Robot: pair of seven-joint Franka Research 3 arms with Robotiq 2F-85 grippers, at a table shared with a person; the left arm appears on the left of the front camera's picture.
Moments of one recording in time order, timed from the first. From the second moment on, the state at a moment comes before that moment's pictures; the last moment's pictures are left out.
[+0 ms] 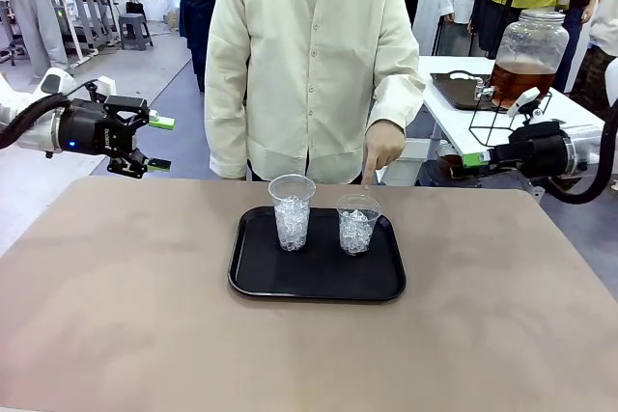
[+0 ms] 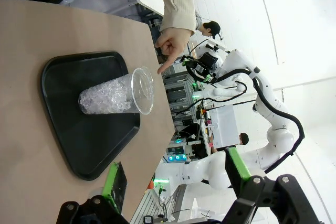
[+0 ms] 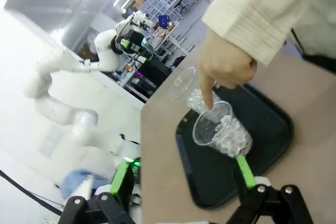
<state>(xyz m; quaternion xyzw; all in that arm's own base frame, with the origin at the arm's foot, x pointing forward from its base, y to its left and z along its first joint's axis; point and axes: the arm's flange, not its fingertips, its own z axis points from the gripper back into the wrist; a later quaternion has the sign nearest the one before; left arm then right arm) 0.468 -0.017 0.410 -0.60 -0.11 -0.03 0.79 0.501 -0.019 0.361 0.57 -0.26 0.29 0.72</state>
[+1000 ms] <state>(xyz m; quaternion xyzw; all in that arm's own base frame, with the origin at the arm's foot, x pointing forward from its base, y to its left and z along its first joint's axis) 0.468 -0.017 0.410 -0.60 -0.11 -0.03 0.79 0.508 0.008 0.290 0.46 -0.46 0.48 0.60</state>
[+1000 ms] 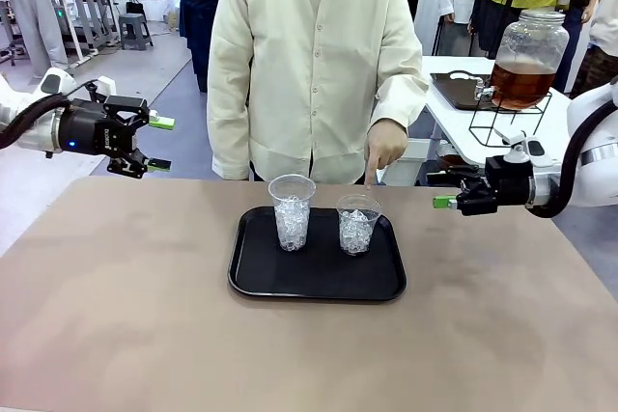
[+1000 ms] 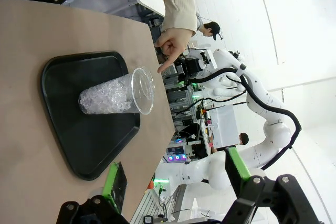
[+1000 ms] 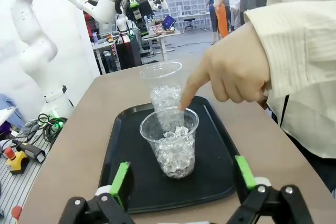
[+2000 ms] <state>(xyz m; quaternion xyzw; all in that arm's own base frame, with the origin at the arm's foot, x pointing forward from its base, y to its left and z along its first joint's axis) 0.468 -0.017 0.410 -0.60 -0.11 -0.03 0.79 0.510 0.036 0.254 0.46 -0.46 0.51 0.57</state>
